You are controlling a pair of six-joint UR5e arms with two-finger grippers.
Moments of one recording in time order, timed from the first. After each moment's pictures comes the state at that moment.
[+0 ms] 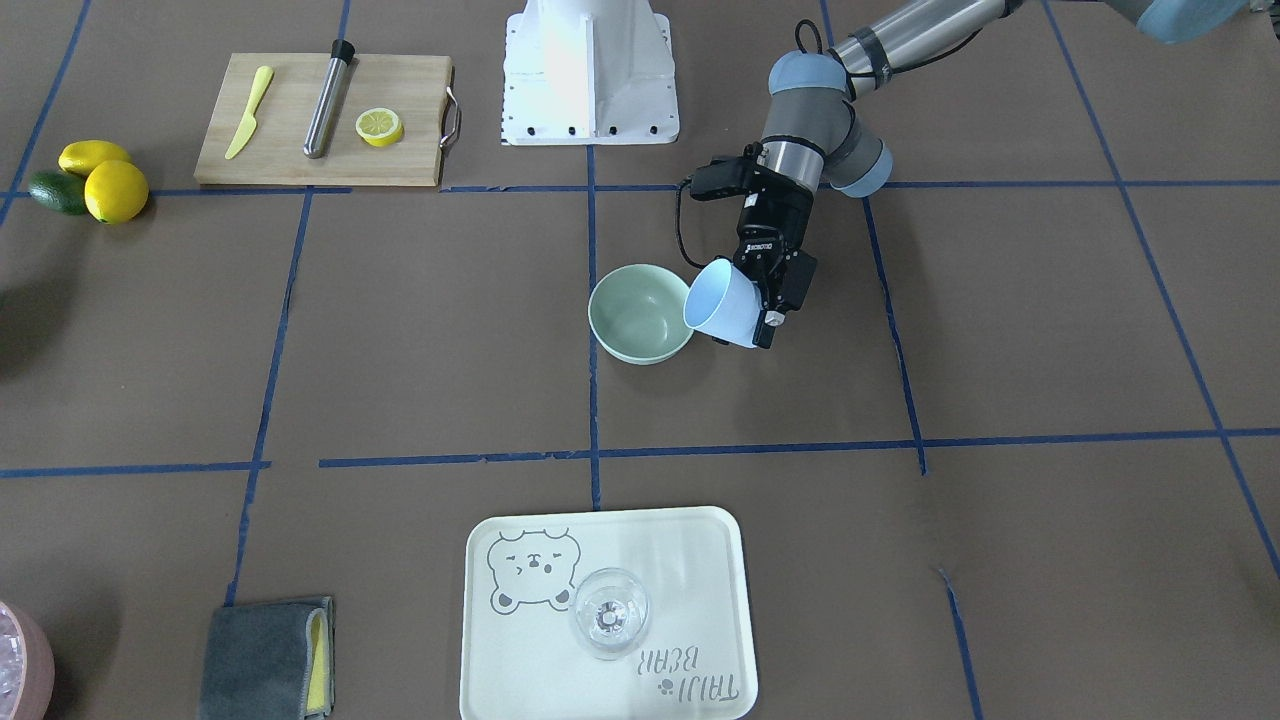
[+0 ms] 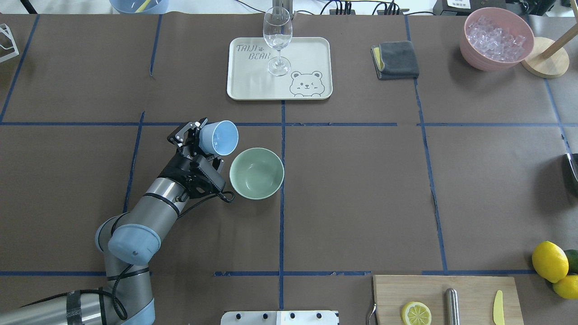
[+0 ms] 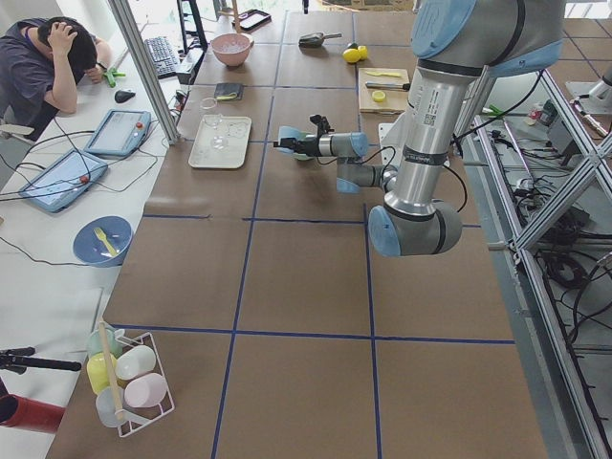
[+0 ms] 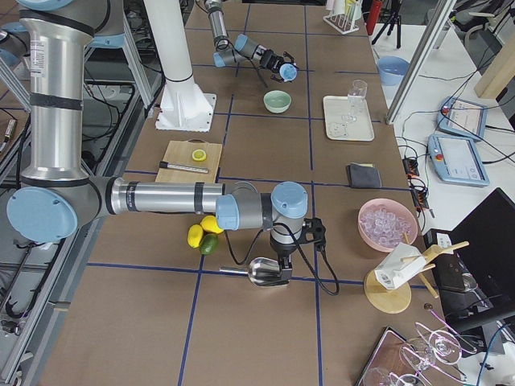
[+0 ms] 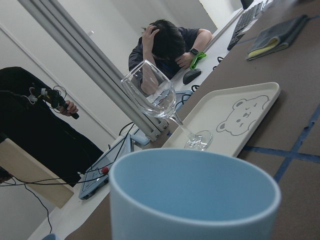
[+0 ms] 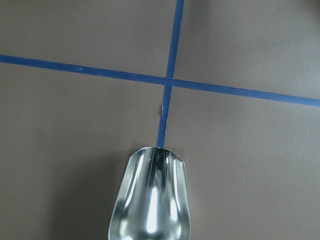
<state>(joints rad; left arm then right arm) -0.30 -1.97 -1.50 -2.81 -0.77 0.30 1.50 -1.66 1.68 -1.49 2.28 0.01</state>
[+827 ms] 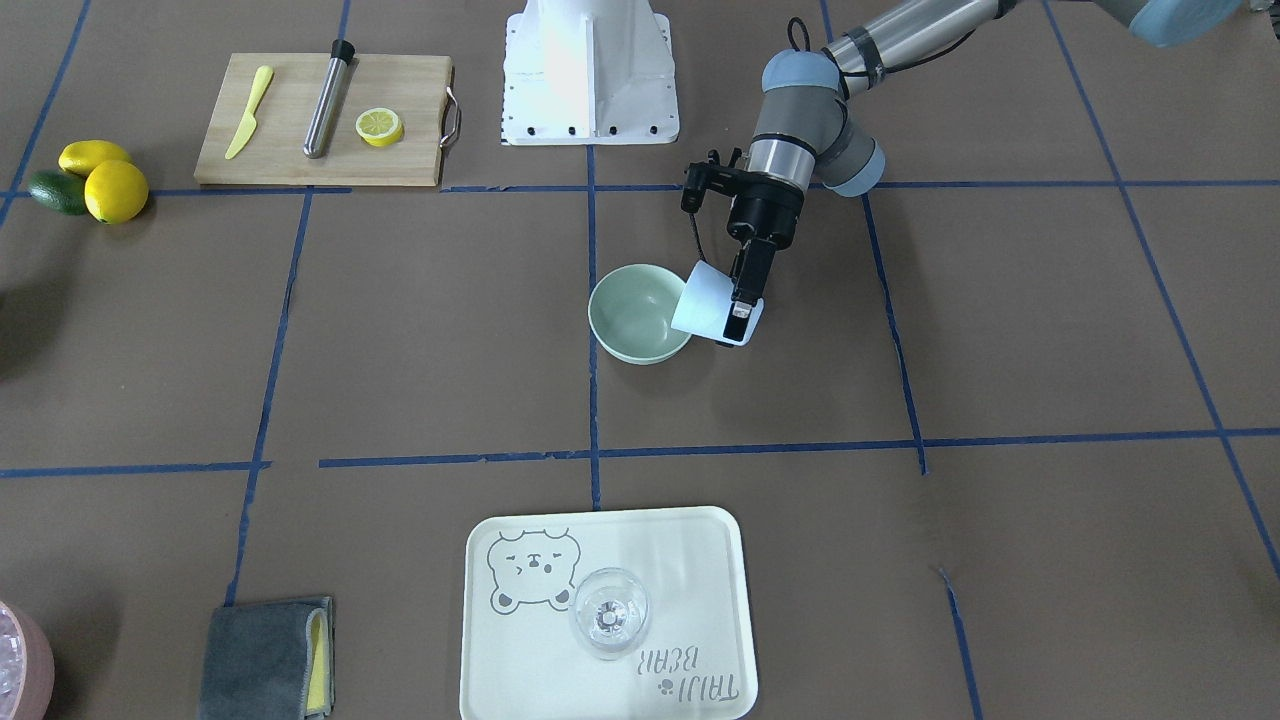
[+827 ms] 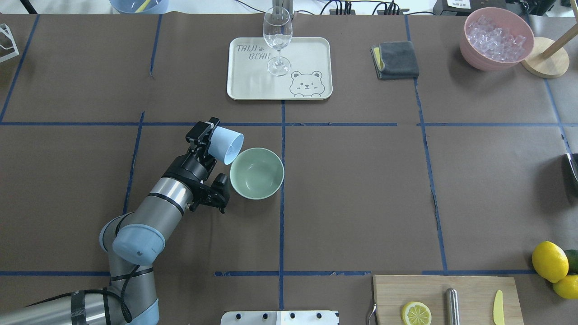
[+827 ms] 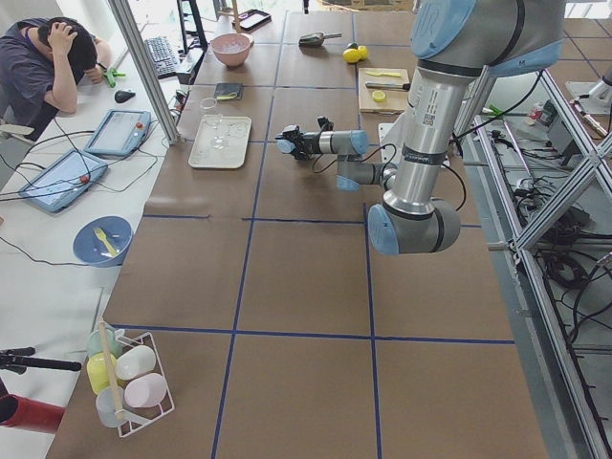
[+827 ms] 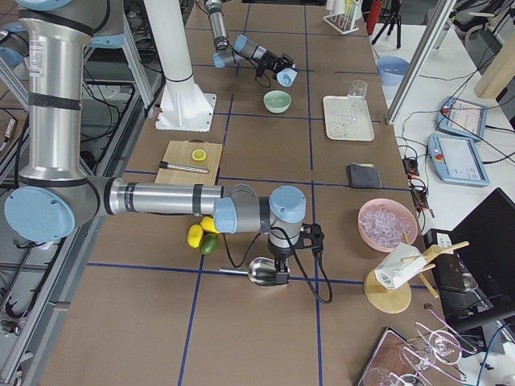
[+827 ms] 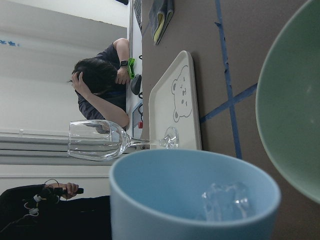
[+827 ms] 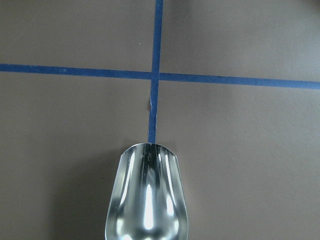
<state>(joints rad) -0.30 -1.98 -1.50 -2.81 -0.73 0.87 1.50 -1.67 1.67 -1.49 2.28 0.06</state>
